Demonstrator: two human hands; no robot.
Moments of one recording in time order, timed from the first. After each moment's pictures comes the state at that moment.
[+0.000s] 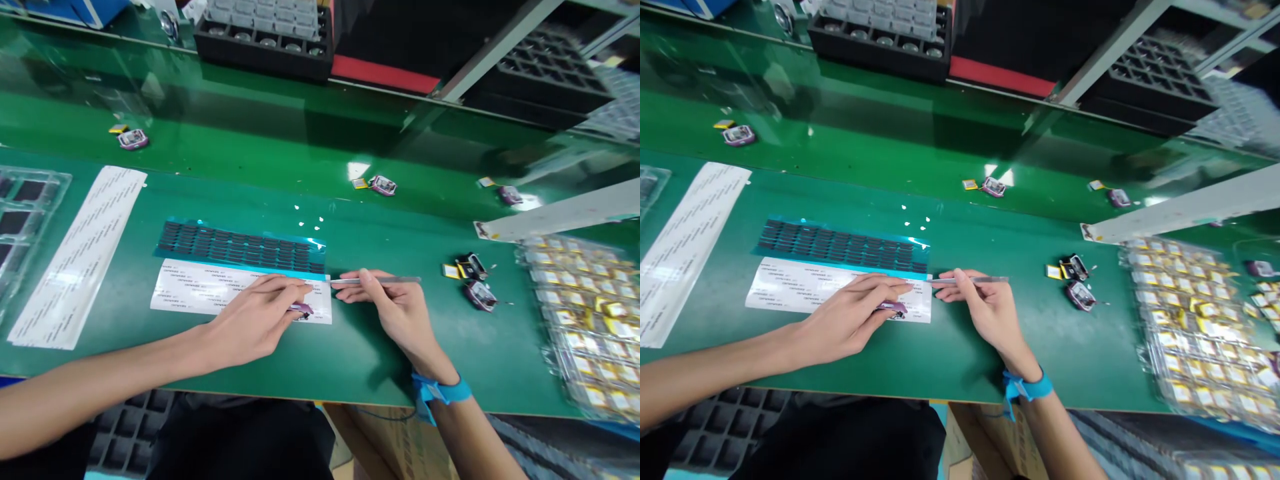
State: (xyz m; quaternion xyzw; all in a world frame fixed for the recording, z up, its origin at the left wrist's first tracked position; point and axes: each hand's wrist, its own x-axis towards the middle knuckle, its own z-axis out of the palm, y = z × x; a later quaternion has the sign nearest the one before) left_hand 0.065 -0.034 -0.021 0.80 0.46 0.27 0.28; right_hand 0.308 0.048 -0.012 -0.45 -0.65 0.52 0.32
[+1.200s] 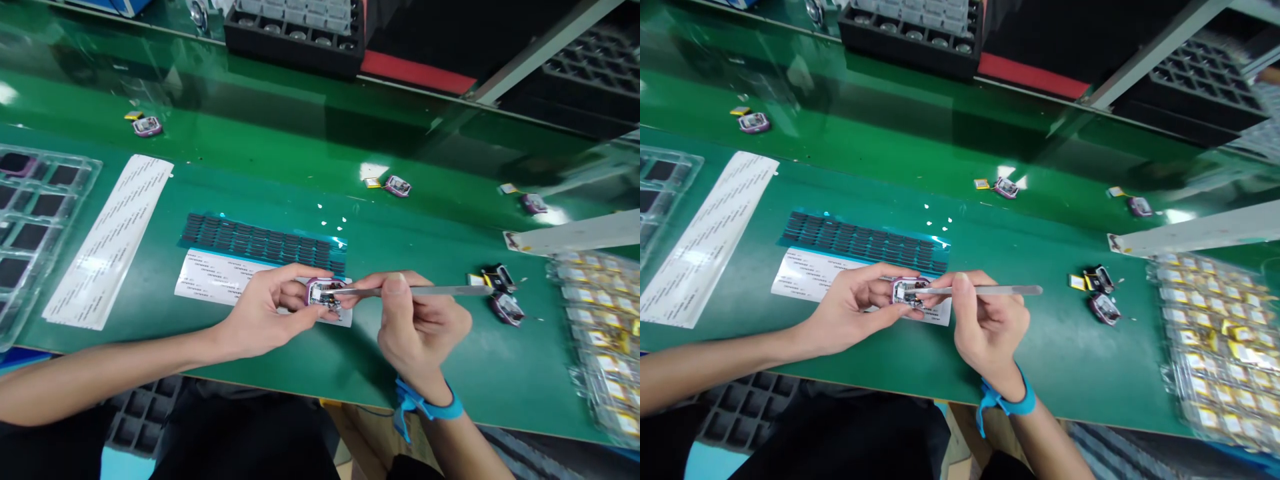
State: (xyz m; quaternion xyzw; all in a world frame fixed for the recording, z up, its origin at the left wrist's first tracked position) left_hand 0.070 -0.038 0.004 0.40 0.46 0.46 0.65; right_hand 0.246 0.017 0.021 -0.40 -0.71 0.34 0.47
